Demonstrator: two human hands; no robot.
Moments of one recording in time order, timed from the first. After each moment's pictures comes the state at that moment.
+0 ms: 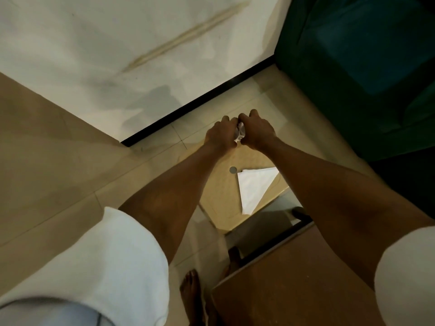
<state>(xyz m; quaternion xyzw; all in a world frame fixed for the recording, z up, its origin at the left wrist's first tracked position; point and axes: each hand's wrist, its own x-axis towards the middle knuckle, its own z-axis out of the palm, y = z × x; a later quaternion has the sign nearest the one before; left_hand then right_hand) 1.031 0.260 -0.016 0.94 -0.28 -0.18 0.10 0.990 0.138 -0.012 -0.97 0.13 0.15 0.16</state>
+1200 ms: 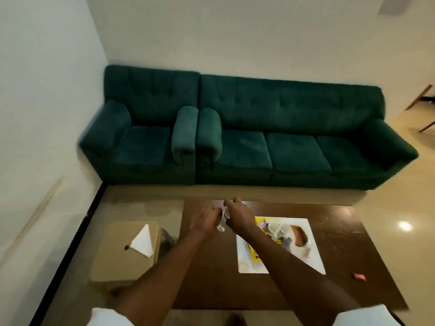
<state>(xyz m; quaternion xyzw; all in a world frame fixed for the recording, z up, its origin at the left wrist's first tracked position) 0.583 0.290 0.376 0.67 -0.71 -0.22 0.05 0.443 0.263 0.397 -0.78 0.60 -0.01 0.19</state>
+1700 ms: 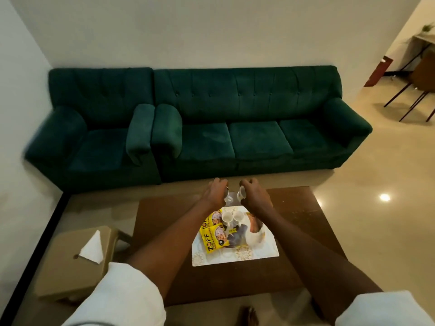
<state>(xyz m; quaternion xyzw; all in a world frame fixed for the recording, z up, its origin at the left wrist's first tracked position) 0.313 0.206 0.417 0.62 -0.76 -0.21 0.03 0.148 0.224 0.419 -0.72 0.67 -0.07 0.17</state>
